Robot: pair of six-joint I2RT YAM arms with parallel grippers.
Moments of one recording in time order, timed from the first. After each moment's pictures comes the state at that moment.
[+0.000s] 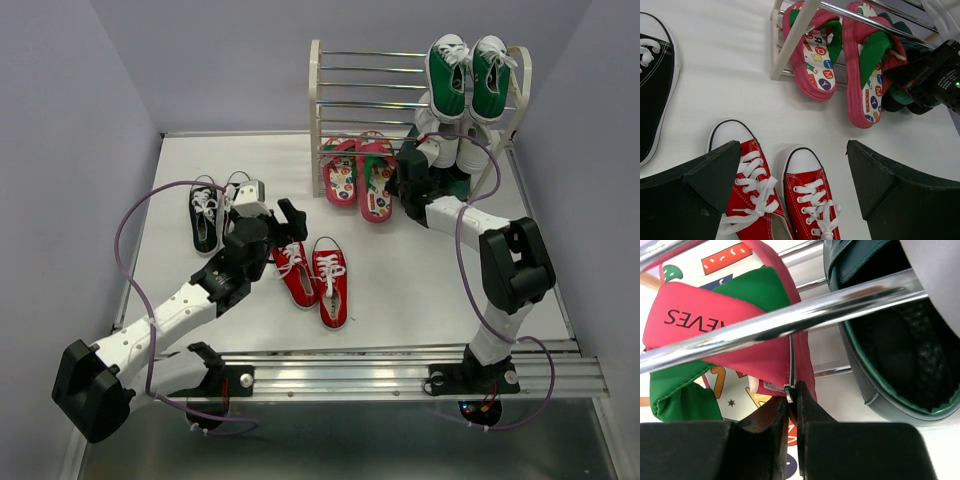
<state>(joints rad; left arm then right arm) -0.71 1.00 0.68 0.09 -0.45 -0.55 0.38 1.80 1.21 0.11 0.38 0.57</state>
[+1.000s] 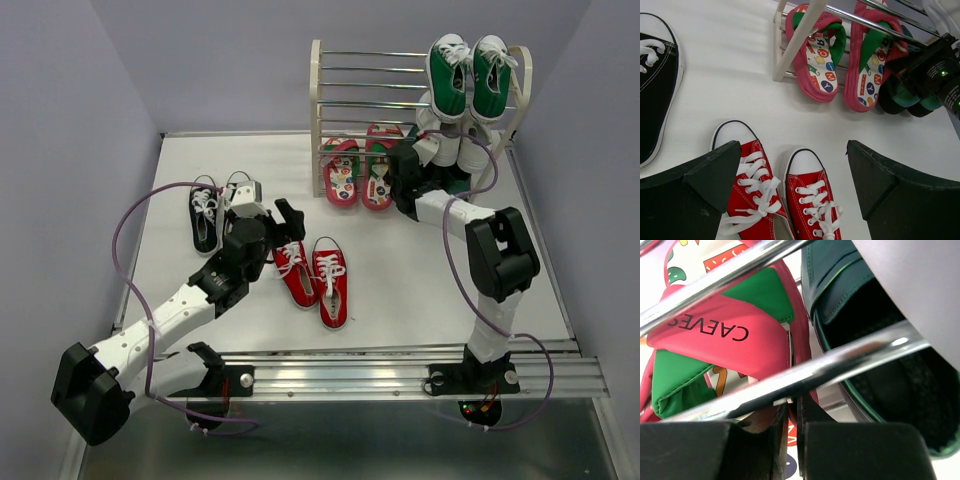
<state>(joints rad) -0.69 0.98 0.66 0.09 -0.44 -0.55 0.39 1.91 1.31 0.16 0.59 0.62</state>
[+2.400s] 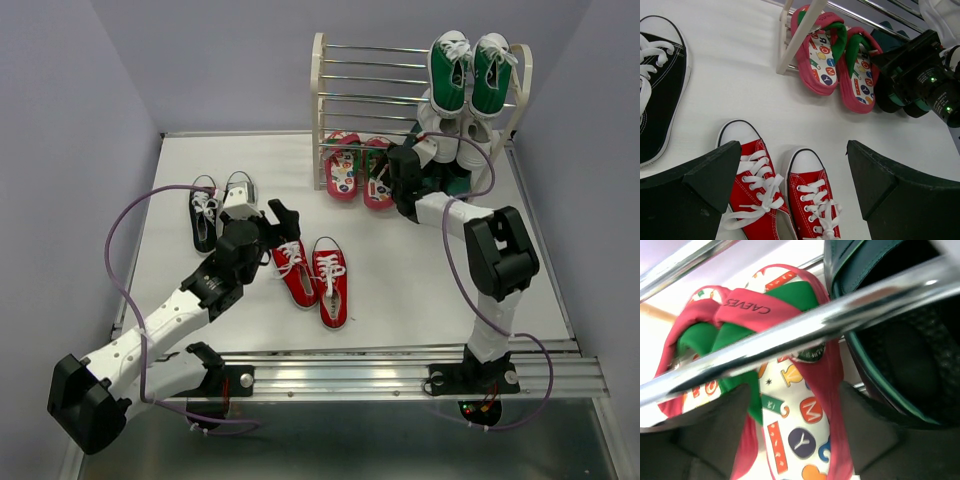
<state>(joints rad) -0.68 0.93 0.66 0.05 -0.44 -0.56 0.39 1.96 1.31 0.23 0.52 0.66</state>
